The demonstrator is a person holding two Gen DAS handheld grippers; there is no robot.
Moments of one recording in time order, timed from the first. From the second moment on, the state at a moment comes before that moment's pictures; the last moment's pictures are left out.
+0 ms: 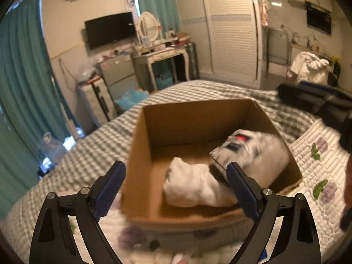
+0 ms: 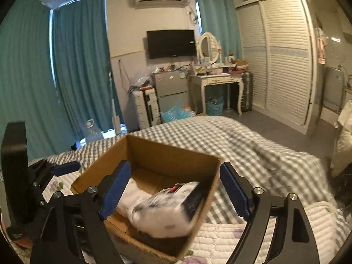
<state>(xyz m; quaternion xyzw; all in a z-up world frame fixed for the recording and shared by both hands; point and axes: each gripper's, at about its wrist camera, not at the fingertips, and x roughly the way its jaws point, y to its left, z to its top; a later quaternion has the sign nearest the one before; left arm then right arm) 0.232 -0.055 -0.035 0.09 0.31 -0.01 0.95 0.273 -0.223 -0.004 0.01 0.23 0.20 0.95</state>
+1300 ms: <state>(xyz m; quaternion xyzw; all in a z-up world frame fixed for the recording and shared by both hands) 0.098 0.029 -0.121 0.03 0.38 0.01 0.93 0.140 -0.156 -0.148 -0.02 0.45 0.18 0.87</state>
